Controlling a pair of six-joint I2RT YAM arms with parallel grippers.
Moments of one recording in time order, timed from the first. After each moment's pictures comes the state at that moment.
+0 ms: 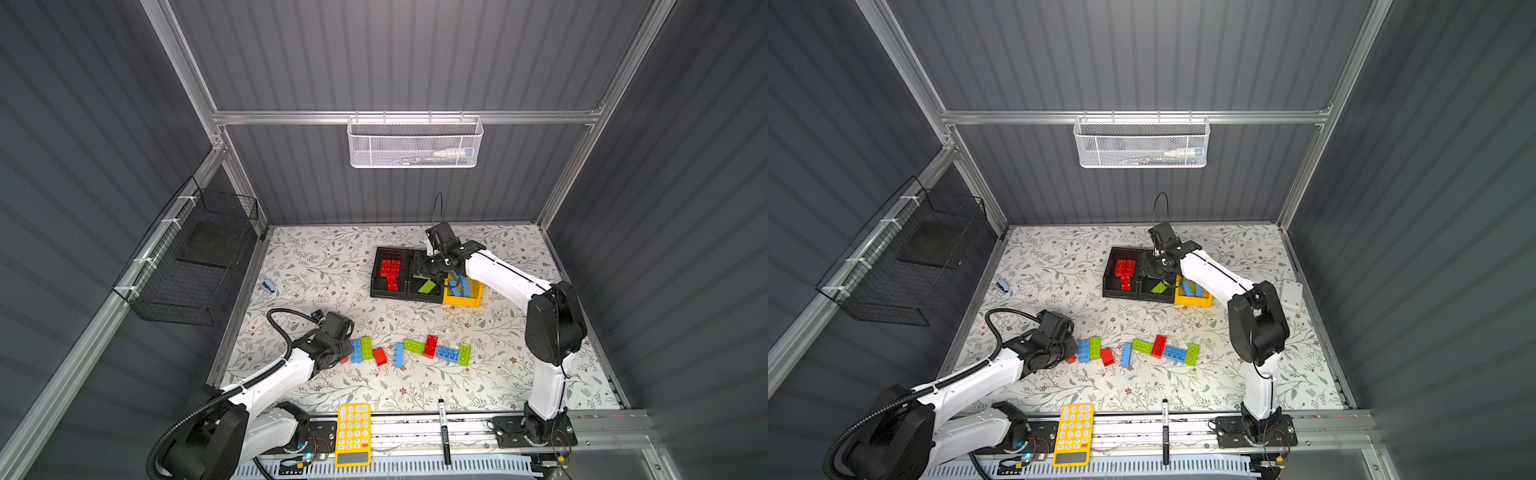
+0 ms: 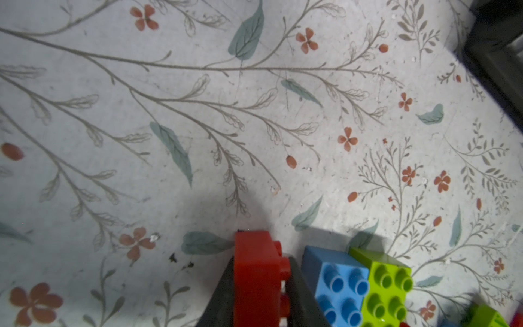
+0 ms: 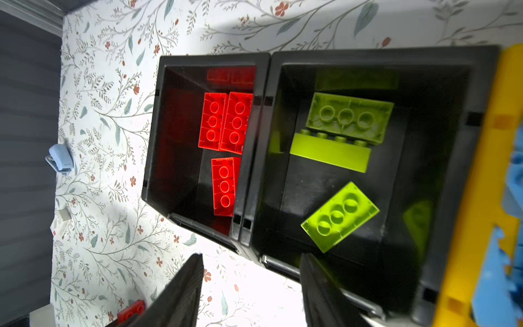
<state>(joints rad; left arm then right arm) -0.55 1.15 0.46 -0.40 -0.18 -0.91 0.53 1.92 1.59 -0.59 -0.13 0.58</state>
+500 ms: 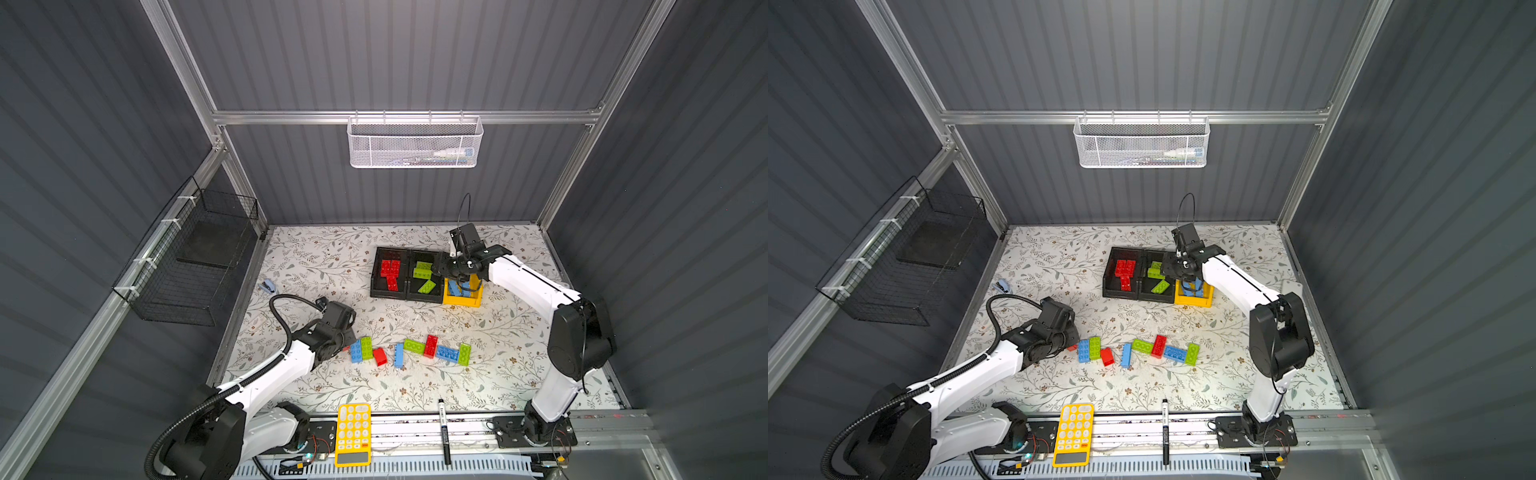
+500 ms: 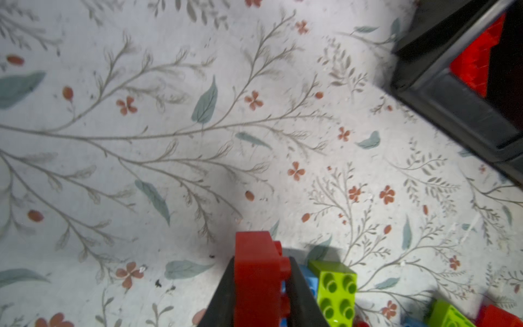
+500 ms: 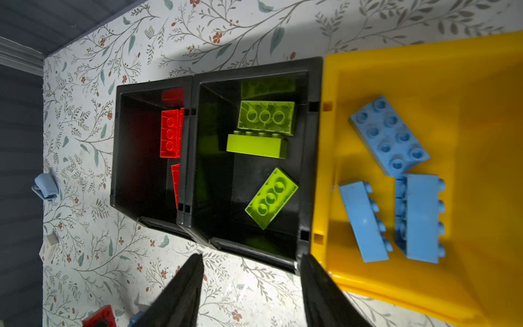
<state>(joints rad) -0.55 1.17 0.61 -0.44 -0.21 -0.78 0.42 1.75 1.40 -0.57 -0.09 0.59</state>
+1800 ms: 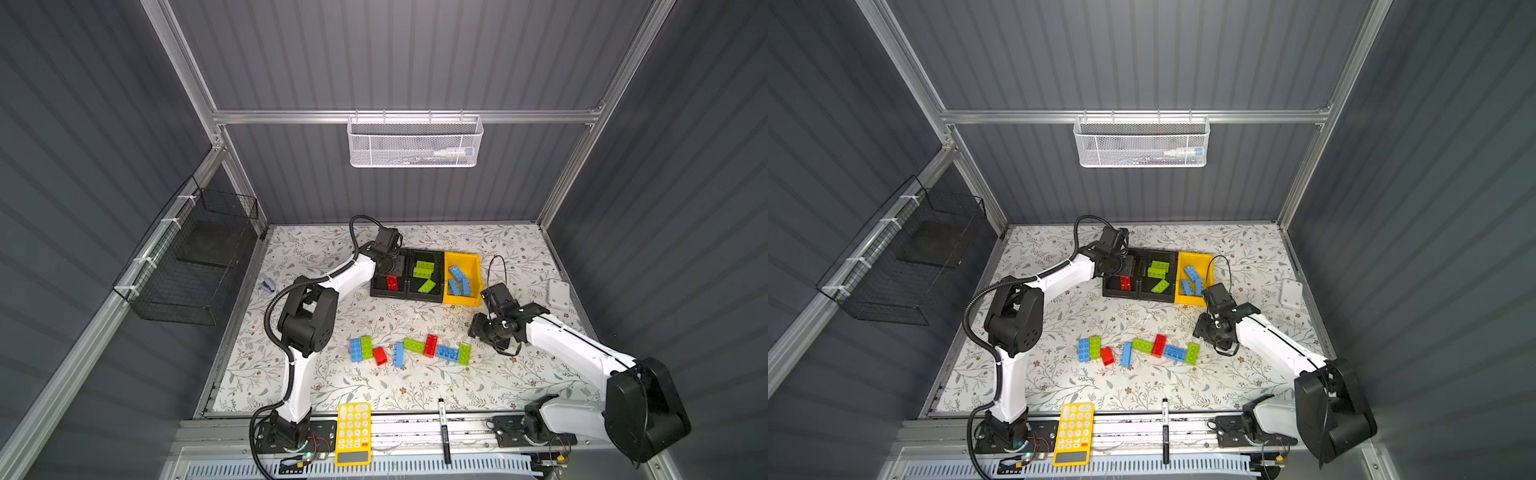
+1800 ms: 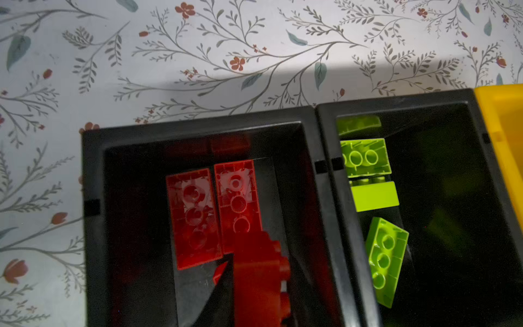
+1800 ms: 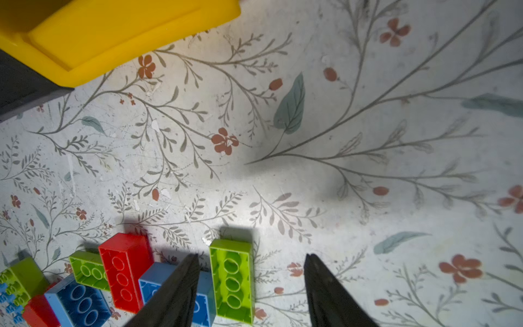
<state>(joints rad) -0.54 2.11 1.66 -0.44 0.01 -0.24 0.39 1.28 0.72 -0.67 -0.04 0.77</state>
